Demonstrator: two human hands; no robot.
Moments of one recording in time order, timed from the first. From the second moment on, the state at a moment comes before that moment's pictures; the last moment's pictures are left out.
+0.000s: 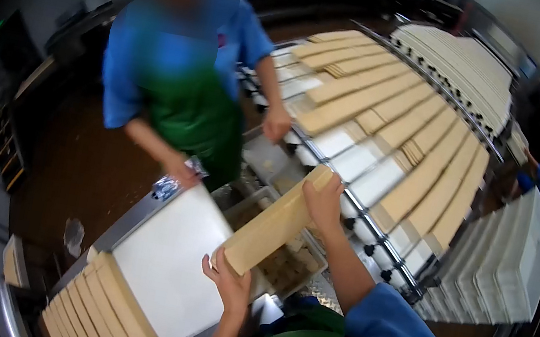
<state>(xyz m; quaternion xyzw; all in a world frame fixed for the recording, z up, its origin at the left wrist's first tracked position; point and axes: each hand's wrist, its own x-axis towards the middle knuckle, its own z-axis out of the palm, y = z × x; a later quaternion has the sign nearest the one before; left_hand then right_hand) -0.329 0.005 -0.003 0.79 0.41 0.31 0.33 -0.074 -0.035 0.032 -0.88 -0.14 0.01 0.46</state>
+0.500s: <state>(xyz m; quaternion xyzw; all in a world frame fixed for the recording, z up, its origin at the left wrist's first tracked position) -0.153 -0.043 0.030 0.80 0.21 0.21 0.52 0.183 -0.168 0.010 -0.98 -0.08 0.13 0.14</state>
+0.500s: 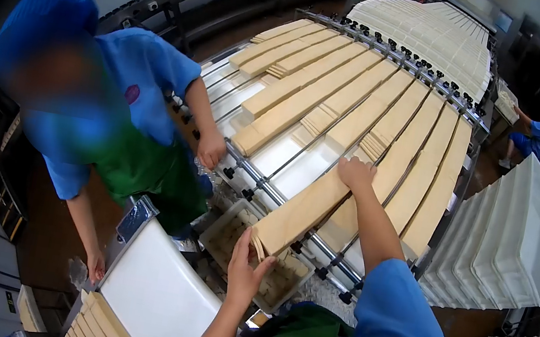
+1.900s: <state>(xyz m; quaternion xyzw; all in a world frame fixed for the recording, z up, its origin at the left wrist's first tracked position) -0.041 -0.071 0.008 0.83 0.20 0.12 0.51 0.141 -0.151 -0.007 -0.91 -0.25 -0.20 0.27</state>
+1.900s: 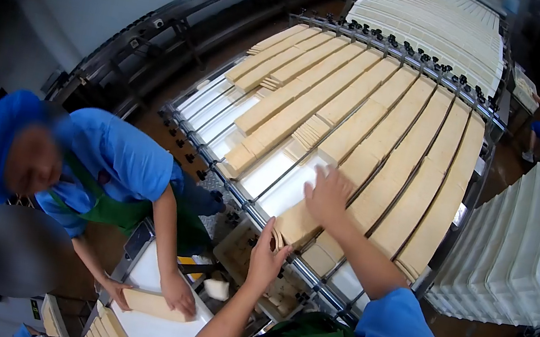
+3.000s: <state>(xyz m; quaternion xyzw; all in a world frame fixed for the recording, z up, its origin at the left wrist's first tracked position) -0.435 0.000 -0.096 0.56 0.68 0.43 0.18 0.035 -0.133 -0.039 -0.91 -0.38 -0.16 0.05</state>
